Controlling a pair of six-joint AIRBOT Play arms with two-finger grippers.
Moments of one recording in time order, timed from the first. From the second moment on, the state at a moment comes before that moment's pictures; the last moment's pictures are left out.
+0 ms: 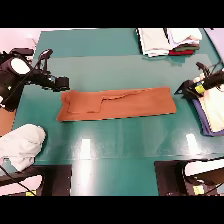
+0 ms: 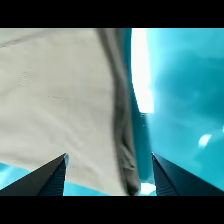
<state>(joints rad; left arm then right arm) -0.11 -1.34 1.26 1.15 -1.07 -1.48 -0.45 -1.61 1.33 -1.03 1.43 1.25</state>
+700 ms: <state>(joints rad) -0.40 -1.44 1.26 1.14 -0.91 -1.56 -0.33 -1.64 1.26 -0.81 1.30 1.11</state>
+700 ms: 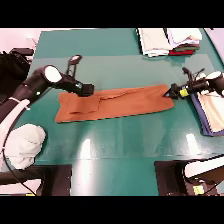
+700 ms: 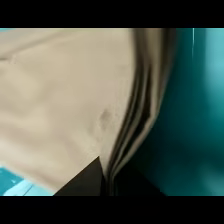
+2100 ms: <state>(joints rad) -0.34 -1.57 1.63 1.18 -0.96 -1.56 0.35 -1.52 1.79 -0.68 1.20 1.38</state>
